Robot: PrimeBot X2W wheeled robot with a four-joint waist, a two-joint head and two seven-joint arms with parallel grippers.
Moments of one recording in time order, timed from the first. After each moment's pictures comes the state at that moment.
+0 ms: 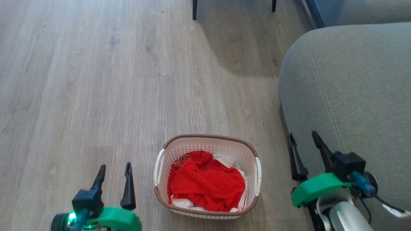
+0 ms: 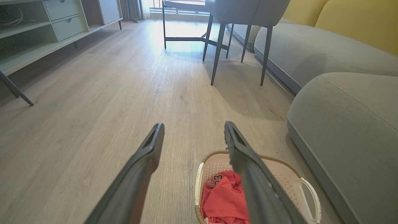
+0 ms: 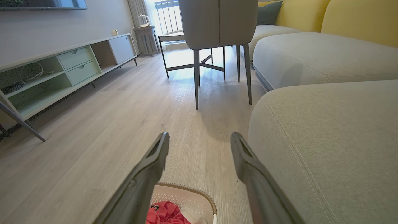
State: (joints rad) left arm 0.10 0.08 -0.18 0.17 -0.21 0.08 -0.25; right arm -0.08 -0.06 0.18 0.22 0.26 0.13 -0.25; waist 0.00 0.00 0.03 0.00
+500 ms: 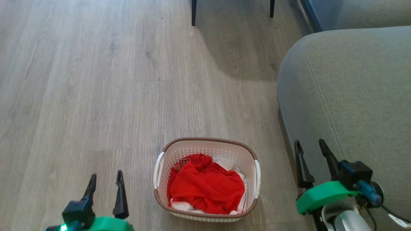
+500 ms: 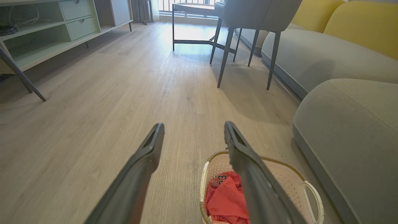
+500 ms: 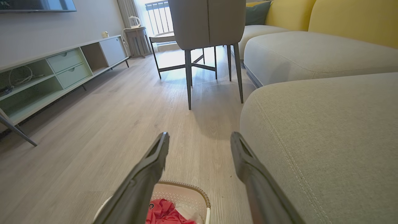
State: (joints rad) left arm 0.19 0.07 -0.12 0.10 -0.20 0.08 -0.25; right arm -0.01 -0.05 0.14 0.18 0.25 0.13 -0.25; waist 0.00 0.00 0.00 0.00
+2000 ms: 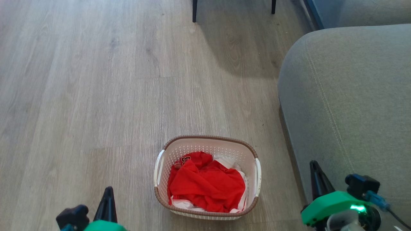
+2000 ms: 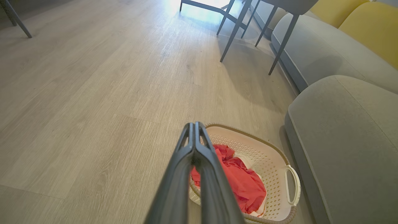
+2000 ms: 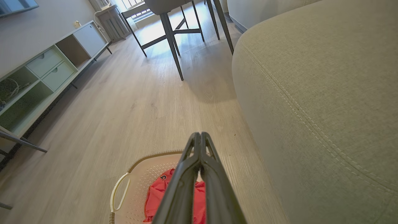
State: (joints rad) left arm 0.19 0.06 -0.11 0.19 -0.39 0.04 -0.20; right arm 0.03 -0.04 0.12 0.27 0.46 0.13 -0.21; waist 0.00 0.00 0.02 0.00
